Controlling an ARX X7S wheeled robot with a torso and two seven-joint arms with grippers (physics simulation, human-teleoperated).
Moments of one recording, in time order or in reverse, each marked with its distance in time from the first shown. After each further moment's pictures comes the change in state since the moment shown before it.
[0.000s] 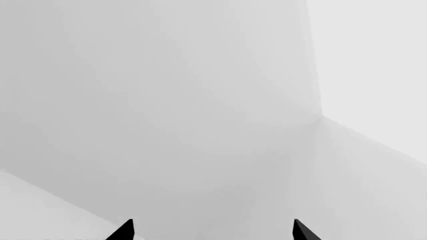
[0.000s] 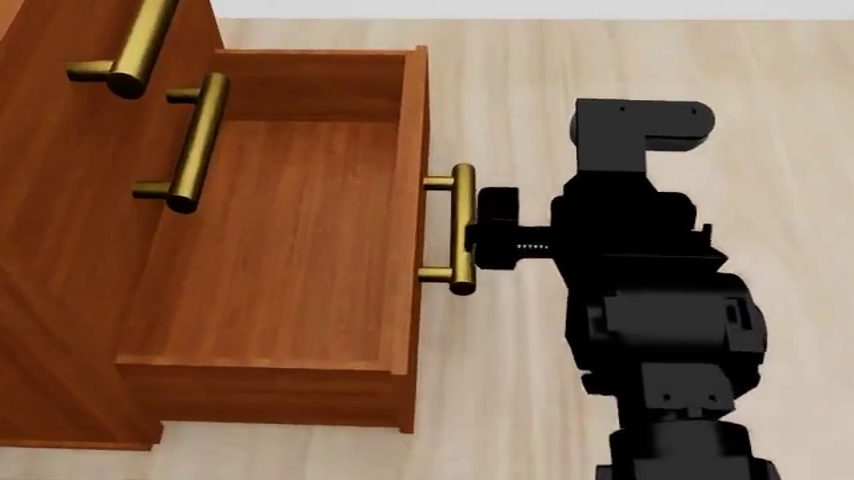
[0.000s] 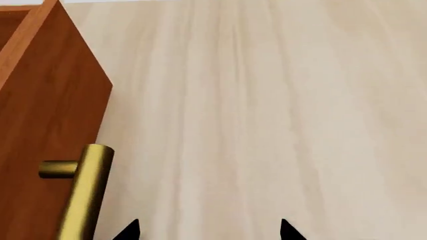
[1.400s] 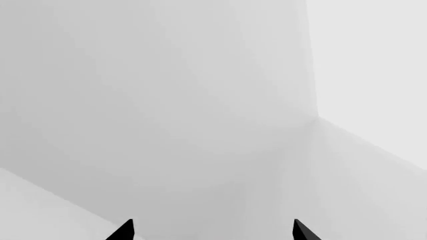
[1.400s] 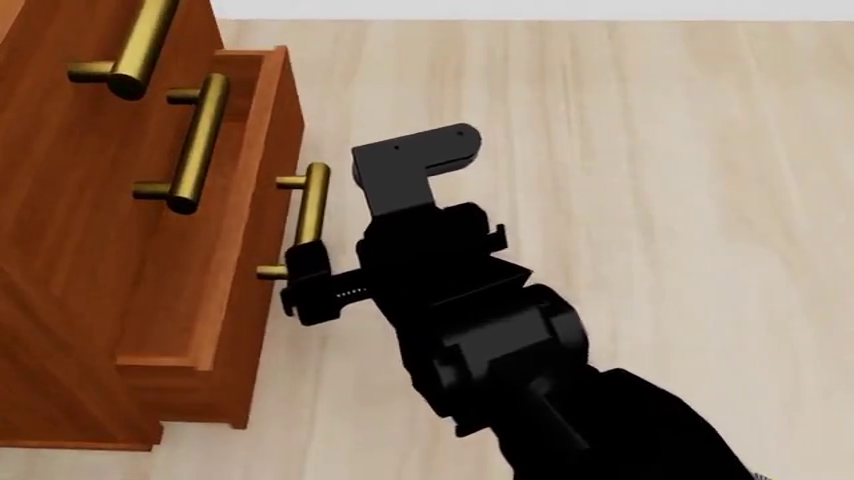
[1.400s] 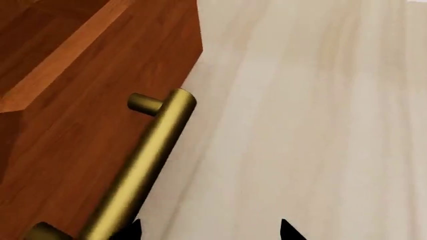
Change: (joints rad) left arm 0.014 -0.018 0.020 -0.003 -0.035 0.032 0.003; right arm 0.189 -0.096 -1.392 0.305 1.227 -0.580 0.082
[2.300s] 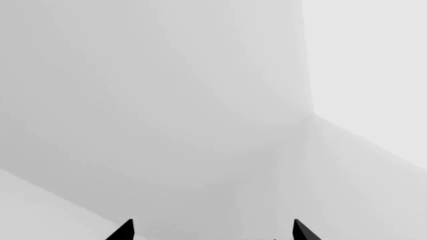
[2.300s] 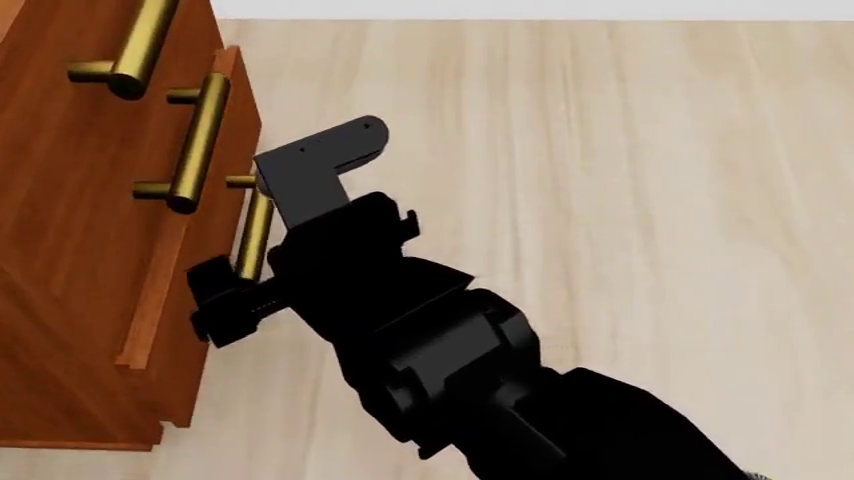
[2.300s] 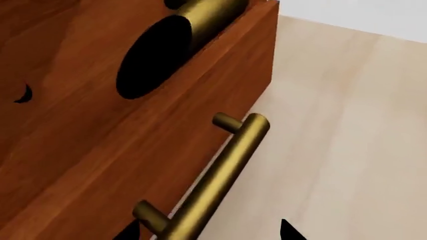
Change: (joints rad) left arm -0.004 -0.023 0.020 0.008 -0.006 -0.010 -0.014; right arm 0.009 -0.006 -0.034 -0.179 -0.028 -0.074 -0.043
